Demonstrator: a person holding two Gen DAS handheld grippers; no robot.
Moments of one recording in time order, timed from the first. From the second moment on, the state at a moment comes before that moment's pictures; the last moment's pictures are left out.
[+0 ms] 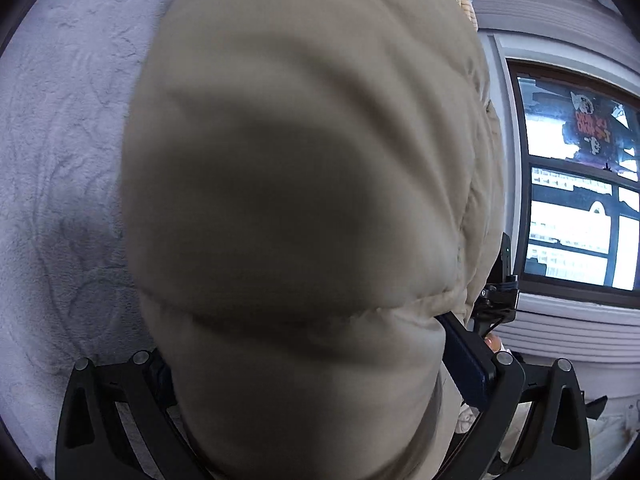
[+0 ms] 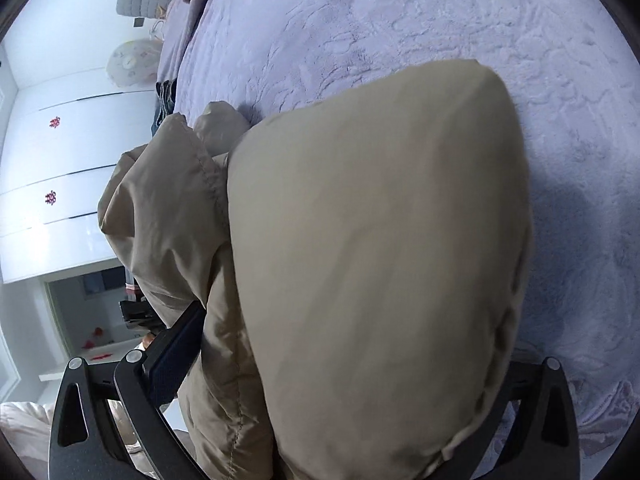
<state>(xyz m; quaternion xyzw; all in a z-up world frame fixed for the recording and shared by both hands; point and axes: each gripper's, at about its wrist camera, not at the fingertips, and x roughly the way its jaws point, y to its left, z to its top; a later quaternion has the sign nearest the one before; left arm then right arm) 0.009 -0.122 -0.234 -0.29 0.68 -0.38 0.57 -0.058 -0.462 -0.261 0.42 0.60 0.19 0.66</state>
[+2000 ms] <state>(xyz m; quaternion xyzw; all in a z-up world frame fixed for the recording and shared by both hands) 0.230 -0.064 -0.144 -0.01 0.47 -0.15 0.87 0.153 -0.296 -0.158 0.21 0.53 0.01 0.82</state>
